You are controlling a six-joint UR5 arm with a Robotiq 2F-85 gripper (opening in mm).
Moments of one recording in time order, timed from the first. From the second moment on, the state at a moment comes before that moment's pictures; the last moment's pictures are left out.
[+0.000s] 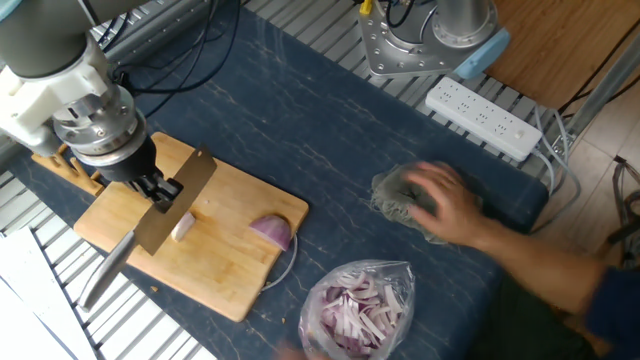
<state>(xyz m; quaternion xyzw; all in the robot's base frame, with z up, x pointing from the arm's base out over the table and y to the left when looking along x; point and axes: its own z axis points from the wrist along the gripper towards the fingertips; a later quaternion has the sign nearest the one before) 0.665 -0.044 0.111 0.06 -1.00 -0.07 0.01</state>
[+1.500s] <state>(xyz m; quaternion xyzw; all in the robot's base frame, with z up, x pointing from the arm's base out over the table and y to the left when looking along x) 0.659 -0.057 0.106 0.09 -0.99 -0.06 0.00</state>
